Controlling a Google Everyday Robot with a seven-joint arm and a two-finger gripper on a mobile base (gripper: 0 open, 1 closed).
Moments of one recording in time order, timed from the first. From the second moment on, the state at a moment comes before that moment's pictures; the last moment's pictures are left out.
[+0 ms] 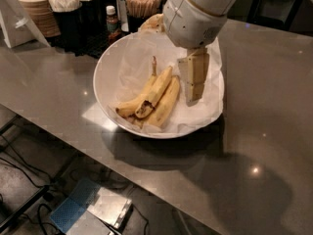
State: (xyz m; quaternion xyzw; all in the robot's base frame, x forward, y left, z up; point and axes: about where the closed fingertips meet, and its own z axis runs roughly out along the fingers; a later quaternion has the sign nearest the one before) arm 0.496 -0.016 0.965 -0.87 0.46 0.03 0.20
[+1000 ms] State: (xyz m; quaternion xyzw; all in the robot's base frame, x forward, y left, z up) arm 0.523 0.017 0.894 -0.86 0.46 0.09 0.19
